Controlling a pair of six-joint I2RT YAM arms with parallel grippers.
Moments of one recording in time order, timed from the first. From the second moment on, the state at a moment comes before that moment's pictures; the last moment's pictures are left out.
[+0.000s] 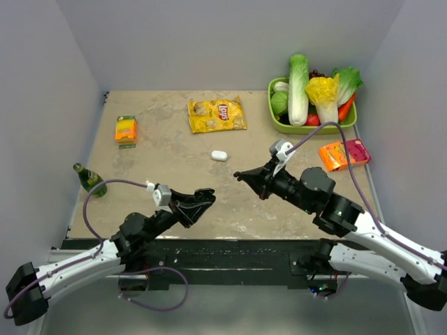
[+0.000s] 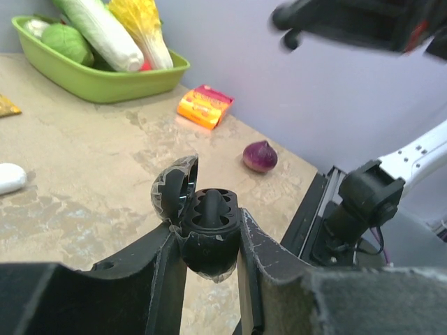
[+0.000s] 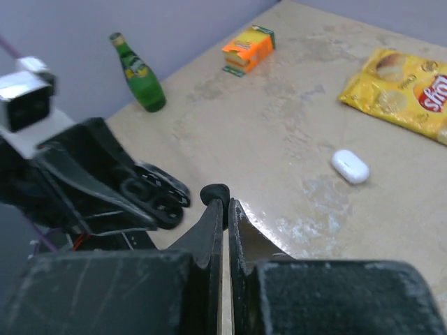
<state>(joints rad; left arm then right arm) -0.96 0.41 0.05 0.61 -0.02 -0.38 0.94 0.80 0.77 -0.07 0.05 0.26</state>
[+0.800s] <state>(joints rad) -0.89 0.84 0.05 1.08 0.53 -0.45 1.27 0.80 0.91 -0.48 -0.04 0.05</state>
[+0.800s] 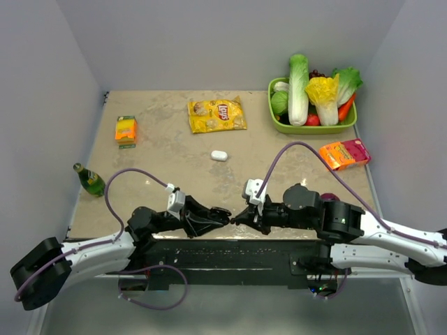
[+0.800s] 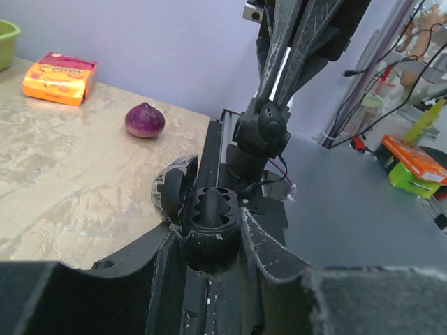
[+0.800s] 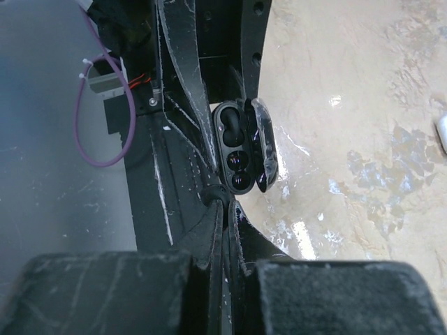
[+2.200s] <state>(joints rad) -0.89 0.91 0.05 1.22 0.56 -0.52 1.33 0.88 0.87 -0.35 0.10 0.05</state>
